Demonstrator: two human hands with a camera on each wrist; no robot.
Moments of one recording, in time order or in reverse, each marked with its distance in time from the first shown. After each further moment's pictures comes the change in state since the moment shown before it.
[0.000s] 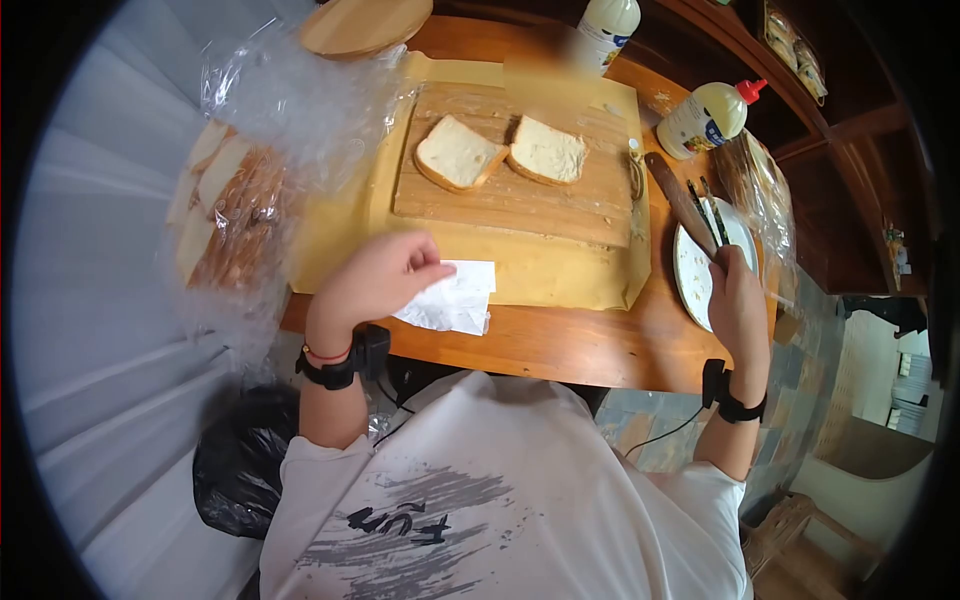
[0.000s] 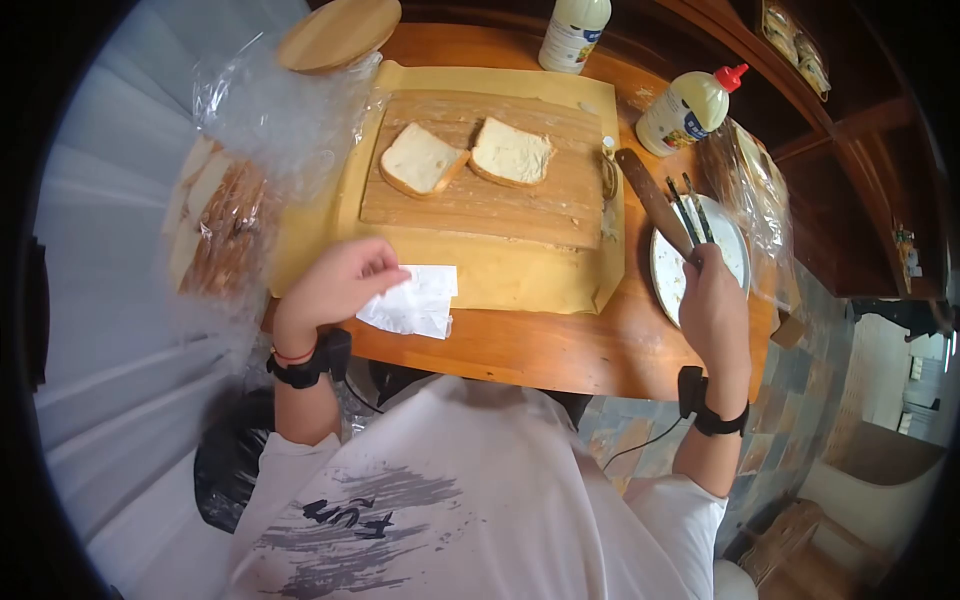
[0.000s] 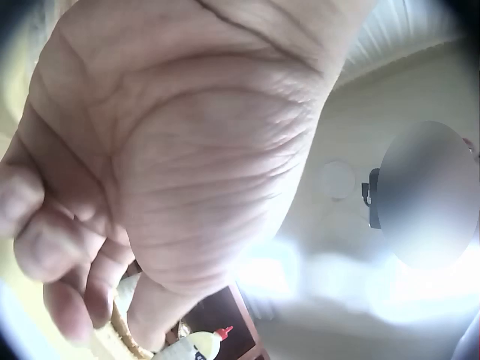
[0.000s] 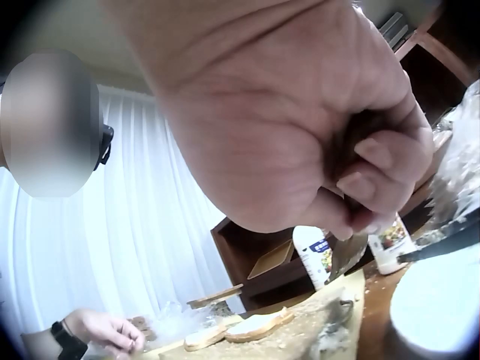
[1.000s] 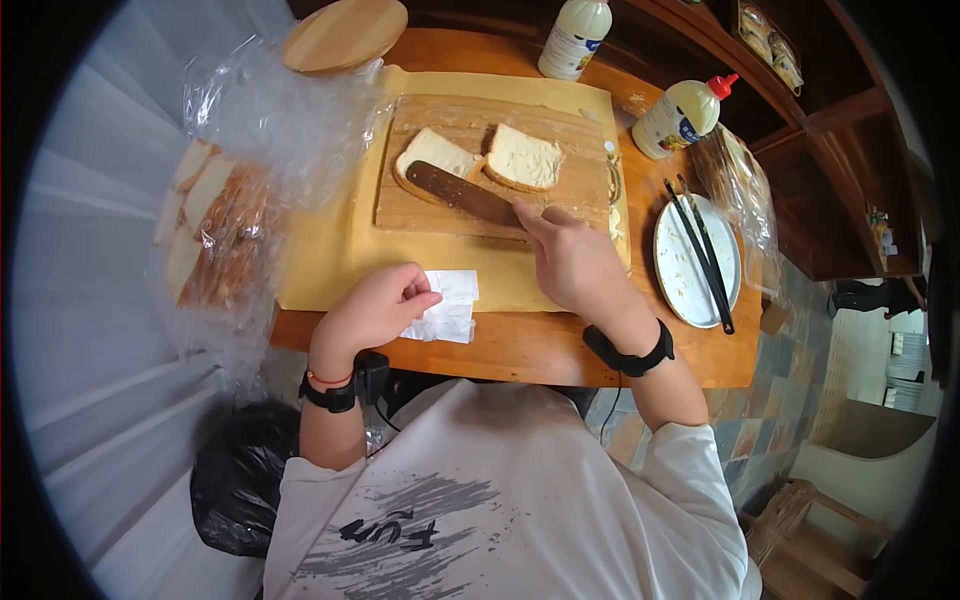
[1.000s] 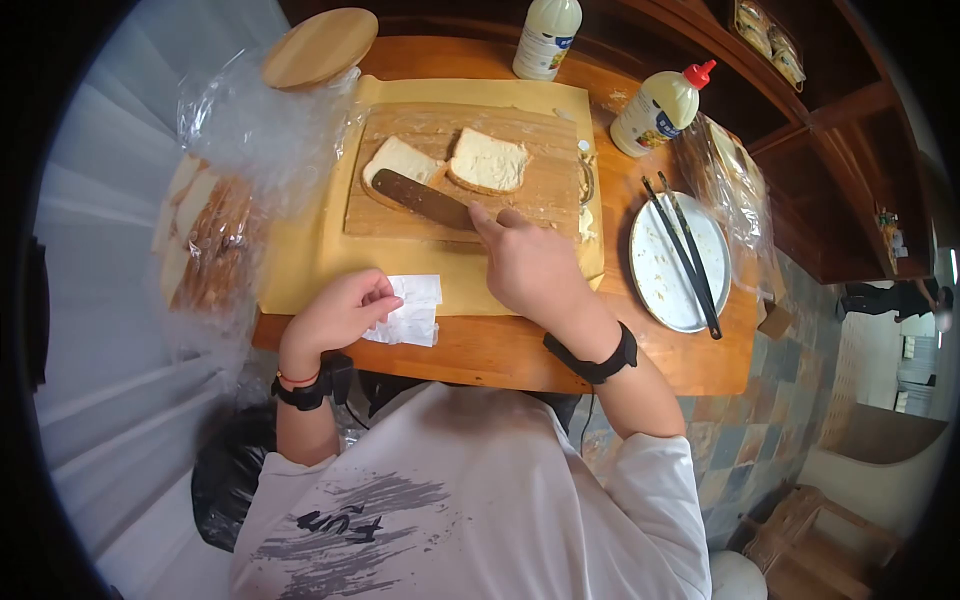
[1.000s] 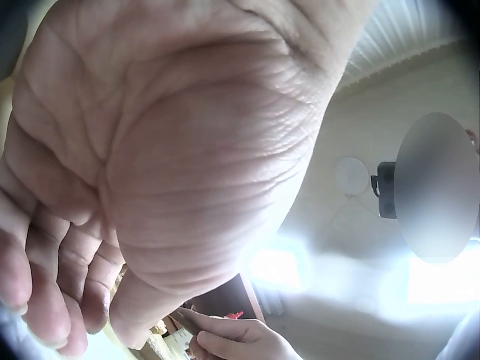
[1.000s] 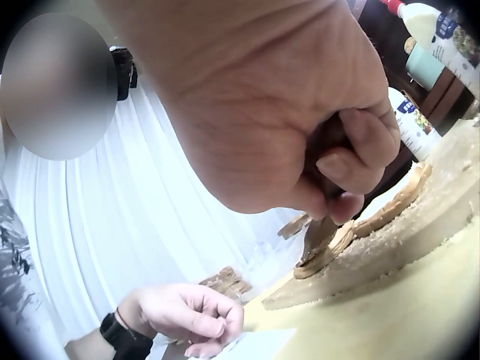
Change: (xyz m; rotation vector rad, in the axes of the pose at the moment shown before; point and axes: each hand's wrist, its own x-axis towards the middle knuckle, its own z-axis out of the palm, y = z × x) left_hand -0.007 -0.021 0.022 -0.033 -0.170 -0.118; right_hand 0.035 -0.143 0.082 0.077 -0.054 -0.474
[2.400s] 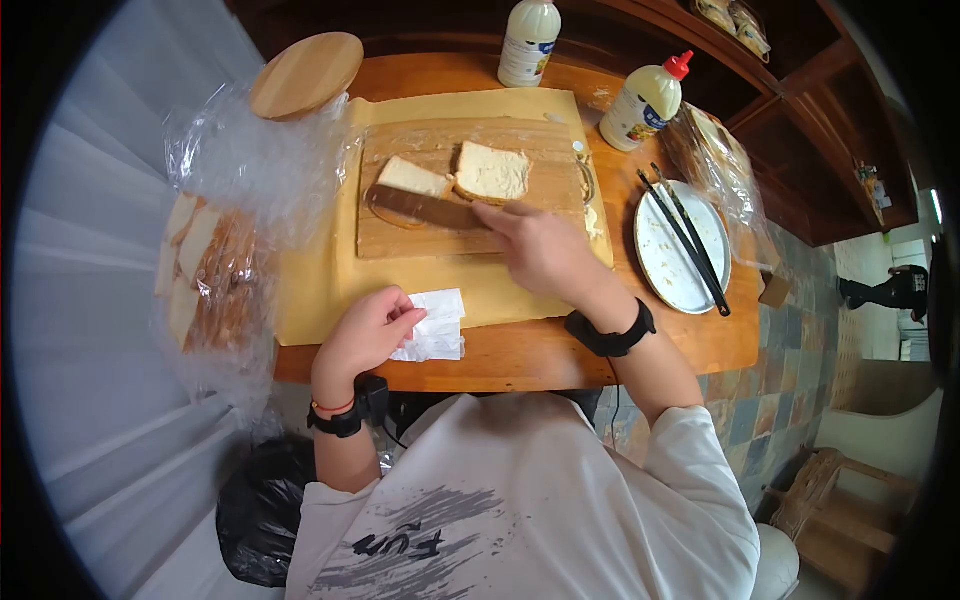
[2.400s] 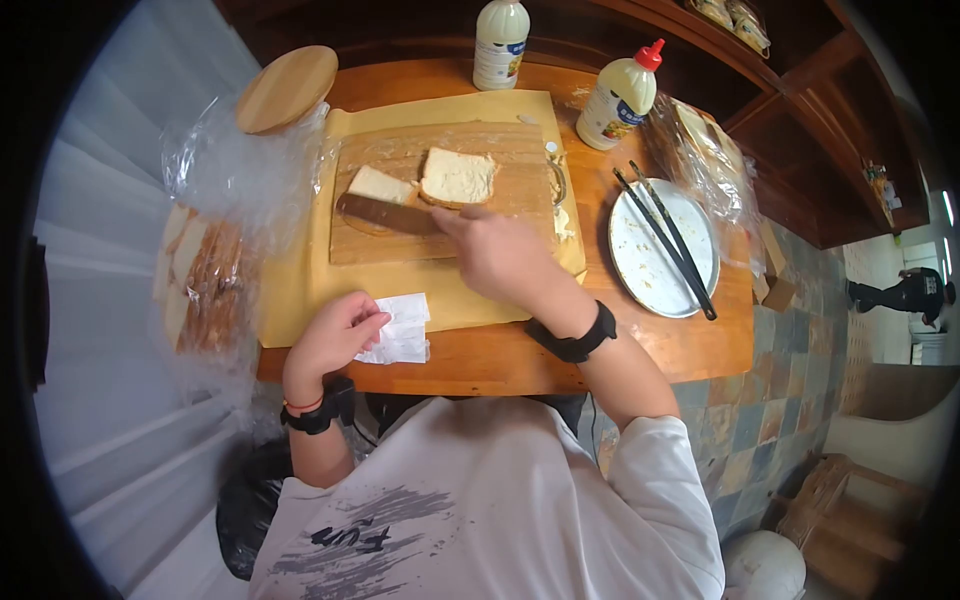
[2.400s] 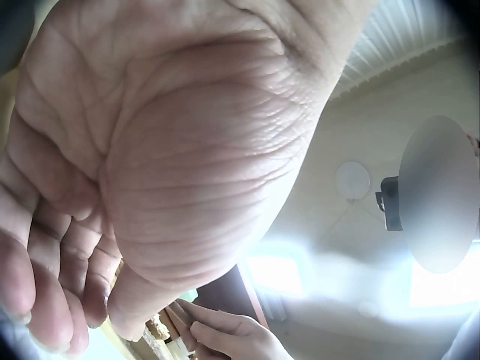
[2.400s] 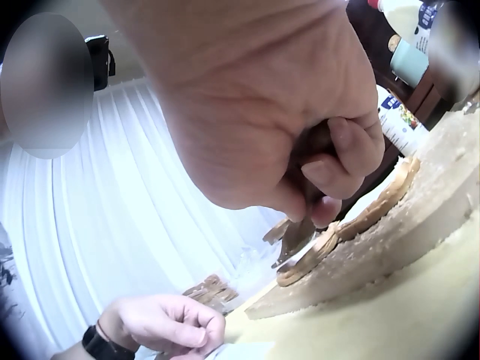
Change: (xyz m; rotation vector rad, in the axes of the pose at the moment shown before) left_hand 0.001 0.004 0.002 -0.065 0.042 -0.059; right_hand 0.018 0.012 0.004 0.146 0.089 -0.017
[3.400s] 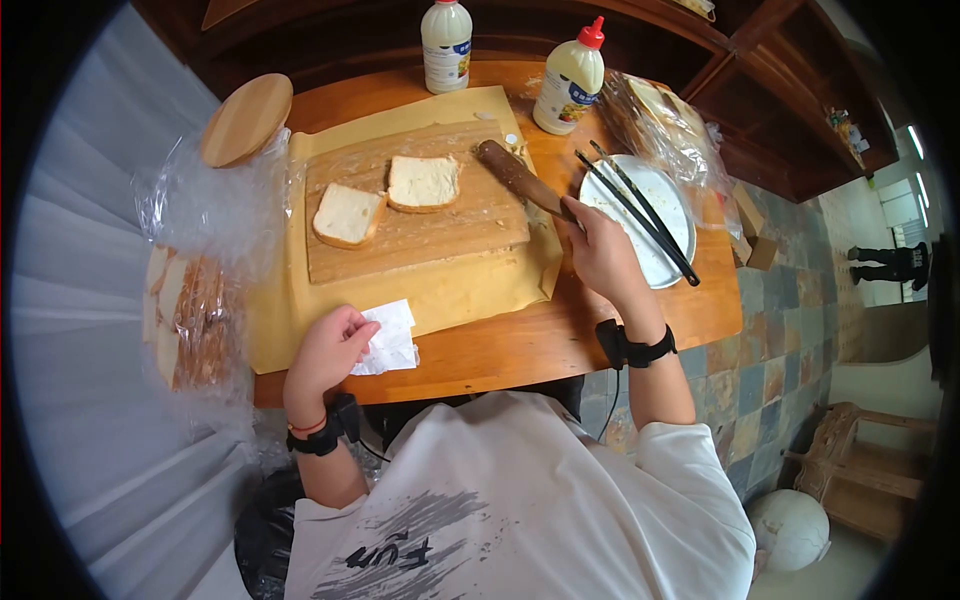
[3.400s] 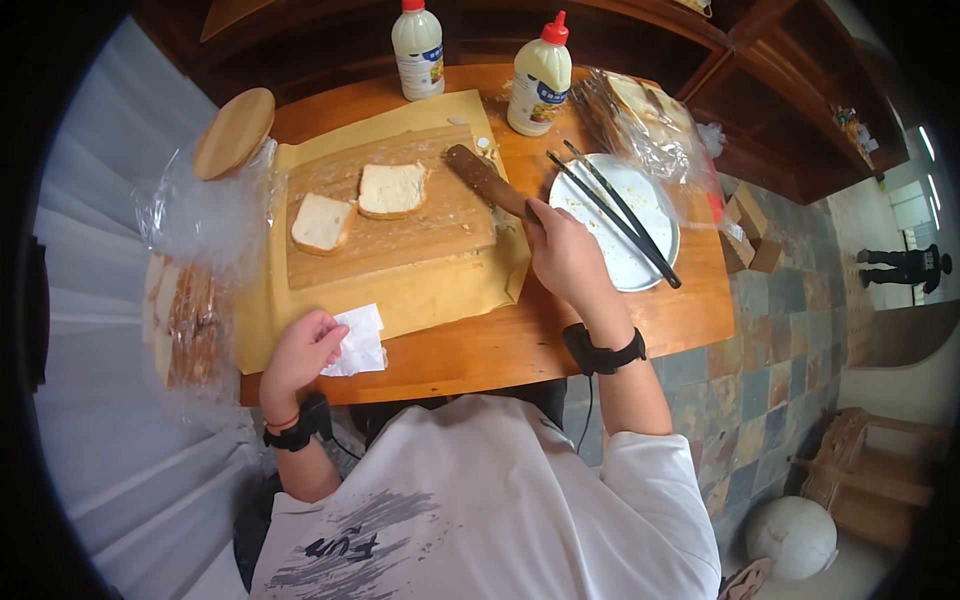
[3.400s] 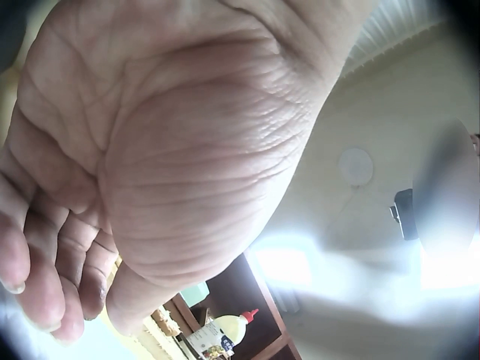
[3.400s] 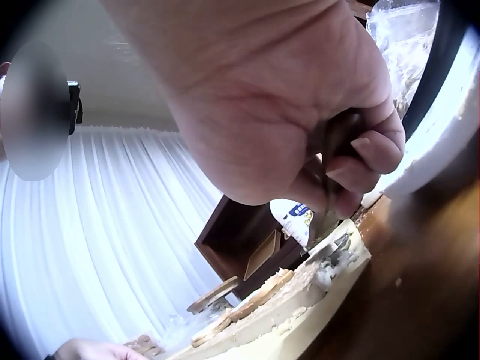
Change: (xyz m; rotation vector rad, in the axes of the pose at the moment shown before) left_hand 0.003 0.001 0.008 0.033 0.053 -0.051; right_hand -0.096 0.078 -0.054 0.068 0.191 0.492
